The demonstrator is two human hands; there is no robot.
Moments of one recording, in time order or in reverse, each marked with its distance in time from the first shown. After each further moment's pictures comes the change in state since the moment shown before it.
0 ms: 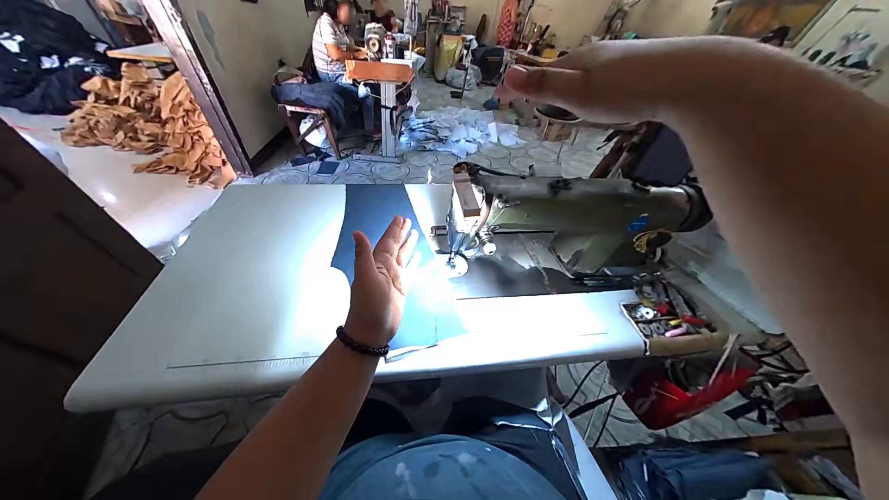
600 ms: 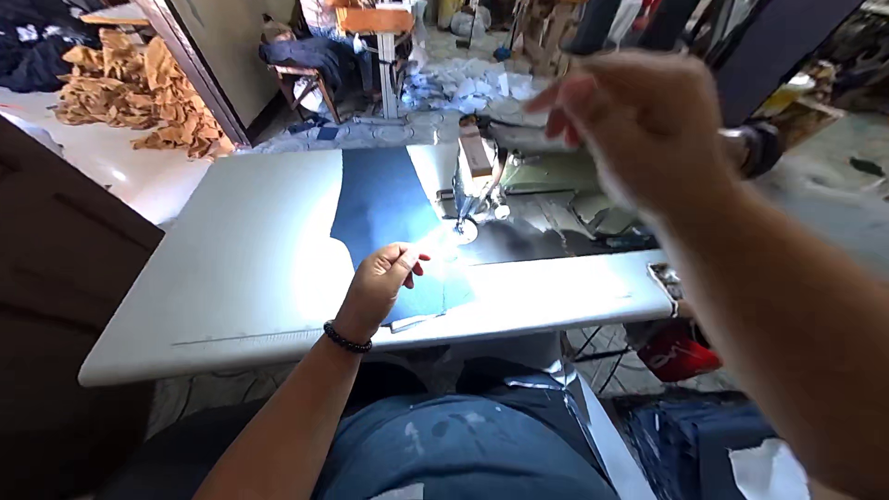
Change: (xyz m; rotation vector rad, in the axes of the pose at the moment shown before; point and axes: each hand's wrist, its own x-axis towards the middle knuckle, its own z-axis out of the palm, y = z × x) left_hand -0.016 -0.032 -0.048 0.526 -0.128 0.024; right_hand -0.031 0.025 0.116 0.372 0.562 -0.437
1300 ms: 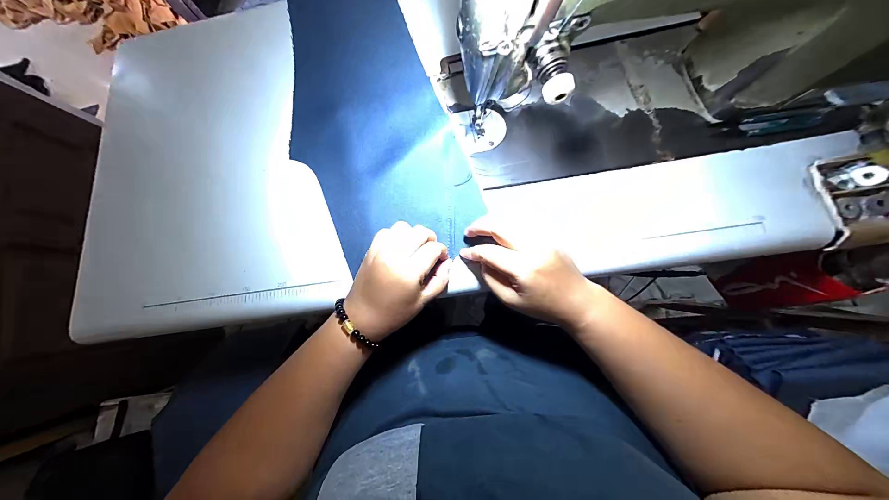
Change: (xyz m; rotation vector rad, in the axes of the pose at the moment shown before) left_hand -0.025 -0.067 0.018 0.939 -0.260 0.458; right_hand -0.191 0.009 0.197 0.205 -0.147 0.072
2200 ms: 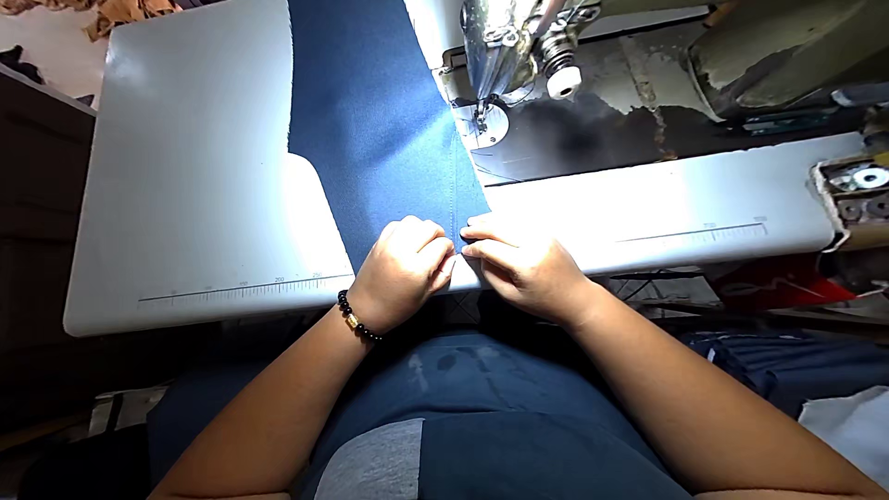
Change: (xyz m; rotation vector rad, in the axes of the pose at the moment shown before) left_hand 0.008 0.003 0.001 0.017 -0.001 0.070; right_hand 0.002 0.002 0.000 0.032 0.013 -0.024
